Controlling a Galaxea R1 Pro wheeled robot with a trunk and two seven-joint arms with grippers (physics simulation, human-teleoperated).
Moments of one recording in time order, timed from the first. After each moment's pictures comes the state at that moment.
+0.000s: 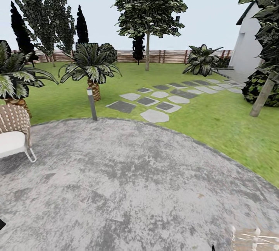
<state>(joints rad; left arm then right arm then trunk) -0.07 0.01 0.01 -0.24 0.22 -0.48 0.00 -0.23 -0.08 -0.10 -0.14 -0.19 -0.84 -0.16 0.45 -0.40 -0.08</state>
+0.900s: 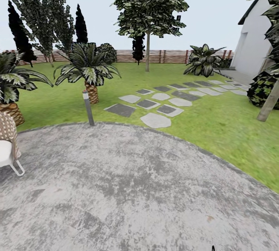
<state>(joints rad) -0.07 0.01 0.01 -0.24 0.22 -0.48 0.00 -0.23 -0.08 -0.10 -0.14 -0.19 -0.84 -0.16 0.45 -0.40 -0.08</state>
